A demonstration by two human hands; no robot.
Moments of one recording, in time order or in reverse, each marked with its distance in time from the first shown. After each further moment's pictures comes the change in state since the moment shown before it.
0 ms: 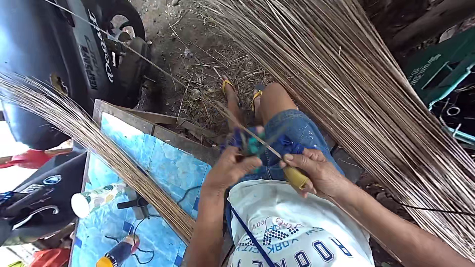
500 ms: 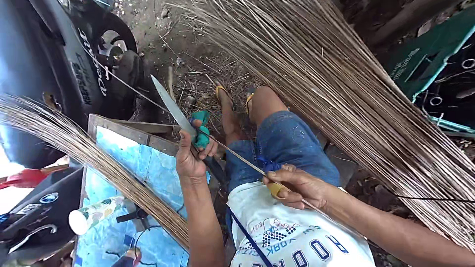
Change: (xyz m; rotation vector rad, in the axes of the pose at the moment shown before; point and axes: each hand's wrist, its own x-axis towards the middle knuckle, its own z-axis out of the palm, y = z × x) left_hand 0.027 -0.008 -0.062 -0.600 0.099 0.294; right_hand -0.004 0.024 0.002 0.336 -0.210 0.266
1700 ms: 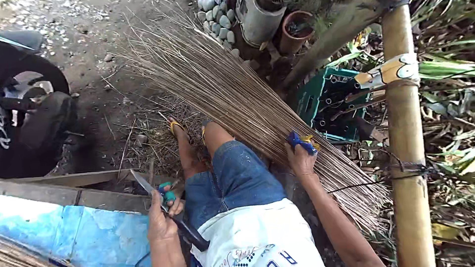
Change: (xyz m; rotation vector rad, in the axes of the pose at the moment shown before) left_hand -0.044 -0.052 -0.018 0.157 0.542 -0.240; right_hand -0.080 -0.045 -0.152 -1.734 1.807 -0.597
